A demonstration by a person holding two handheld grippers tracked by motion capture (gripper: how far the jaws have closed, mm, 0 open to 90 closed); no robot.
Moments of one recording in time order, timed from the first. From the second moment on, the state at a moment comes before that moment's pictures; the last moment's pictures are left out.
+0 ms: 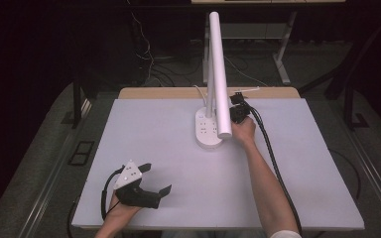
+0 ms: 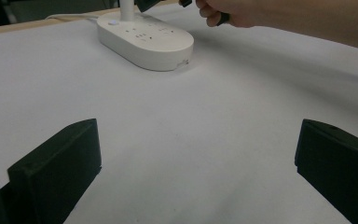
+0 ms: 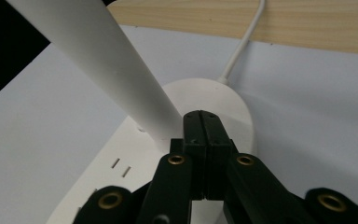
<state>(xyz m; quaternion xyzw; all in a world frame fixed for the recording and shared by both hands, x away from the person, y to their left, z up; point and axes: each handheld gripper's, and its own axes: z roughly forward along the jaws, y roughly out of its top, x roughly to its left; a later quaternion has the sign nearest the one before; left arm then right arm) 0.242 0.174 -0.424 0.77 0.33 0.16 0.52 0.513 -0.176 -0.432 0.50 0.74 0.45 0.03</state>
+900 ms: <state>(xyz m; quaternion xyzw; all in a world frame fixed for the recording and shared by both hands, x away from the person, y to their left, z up) 0.240 0.173 -0.423 0.77 0.33 0.16 0.52 0.513 -0.176 -0.441 0.50 0.73 0.46 0.02</state>
